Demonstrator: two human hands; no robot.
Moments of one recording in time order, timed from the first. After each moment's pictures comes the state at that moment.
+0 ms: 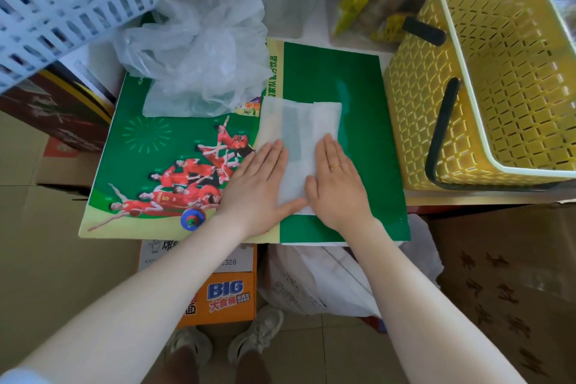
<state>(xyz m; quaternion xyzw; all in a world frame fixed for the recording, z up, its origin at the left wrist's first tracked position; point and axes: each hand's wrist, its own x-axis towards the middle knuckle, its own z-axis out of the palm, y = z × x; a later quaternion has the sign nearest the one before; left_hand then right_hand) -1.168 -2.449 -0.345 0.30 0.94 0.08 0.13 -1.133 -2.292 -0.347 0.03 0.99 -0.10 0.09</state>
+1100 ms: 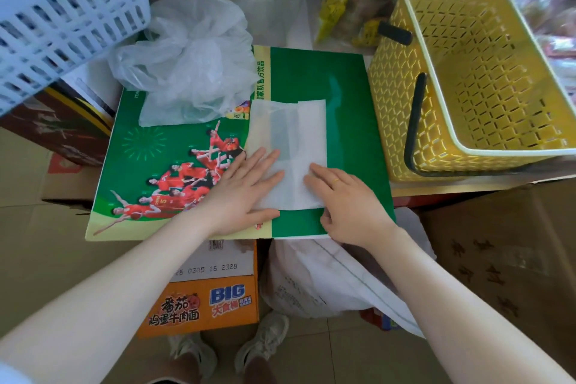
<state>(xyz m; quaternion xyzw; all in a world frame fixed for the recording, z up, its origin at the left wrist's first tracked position) -1.176 -2.476 -0.341 0.44 0.88 0.08 0.16 -1.094 -2.259 -0.326 -0.12 0.98 -0.08 0.10</state>
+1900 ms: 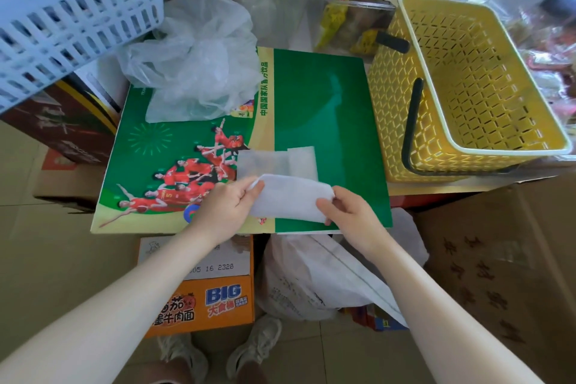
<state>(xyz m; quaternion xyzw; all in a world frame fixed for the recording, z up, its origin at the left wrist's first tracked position) -1.142 -2.491 -0.326 0.22 0.87 0.43 0.13 -1.064 -2.279 -0.307 0.17 0.83 -0.51 0.13</state>
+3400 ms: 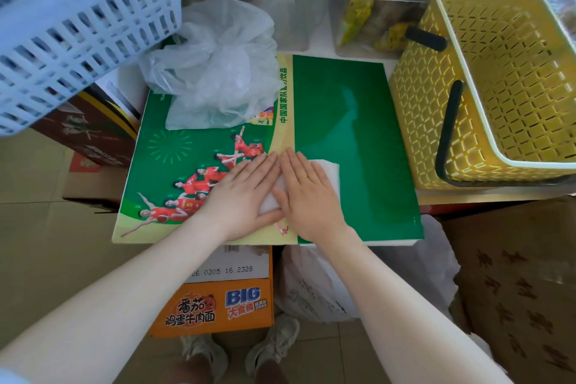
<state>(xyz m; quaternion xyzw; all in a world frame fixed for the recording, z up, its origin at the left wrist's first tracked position) -1.180 -2.501 -0.341 0.38 0.91 0.04 0.12 -1.133 -2.355 -0.344 -0.03 0.99 -0.12 0.07</state>
